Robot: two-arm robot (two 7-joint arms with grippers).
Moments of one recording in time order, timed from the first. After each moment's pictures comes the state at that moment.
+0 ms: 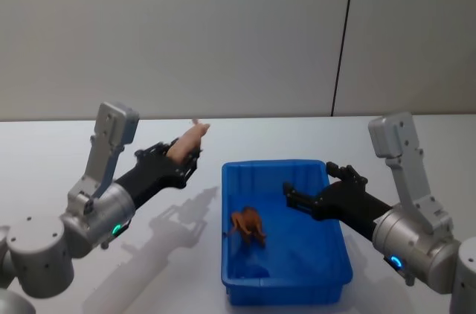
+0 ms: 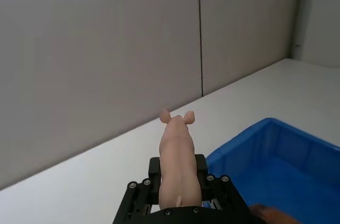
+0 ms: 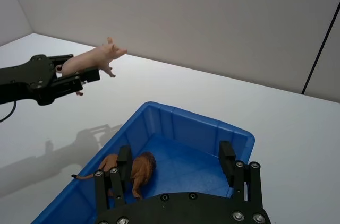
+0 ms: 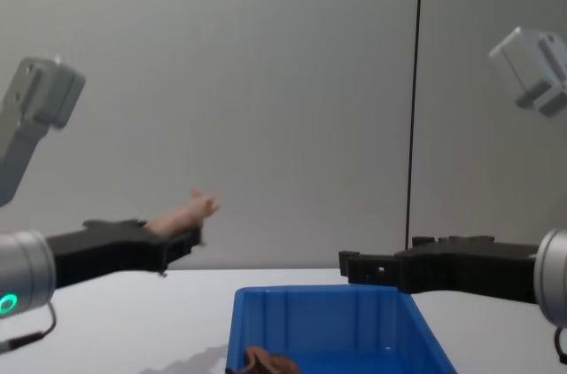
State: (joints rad) left arm -0.35 0.38 0.31 -1.28 -0.36 0.03 -0.37; right arm 0.14 0.19 -0.31 -1.65 0.22 0.37 0.27
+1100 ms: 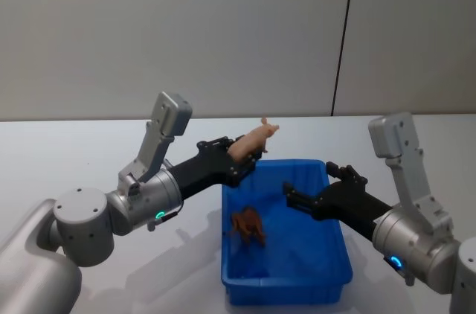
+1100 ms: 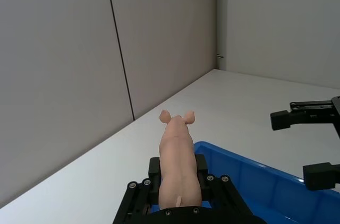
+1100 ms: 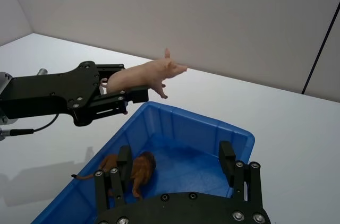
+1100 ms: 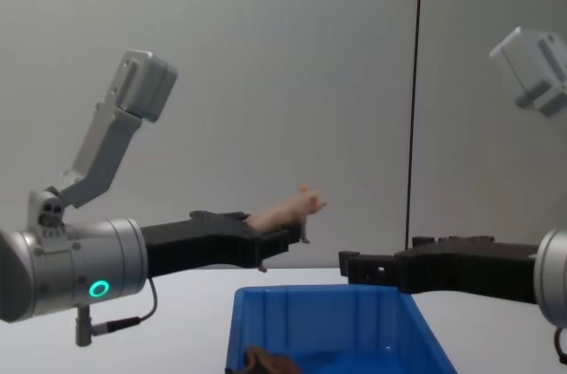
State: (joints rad) left arm -0.52 0.27 0.37 -1.06 -0.33 -0.05 -0.65; right arm 0.14 0.19 -0.31 -1.65 0.22 0.37 0.27
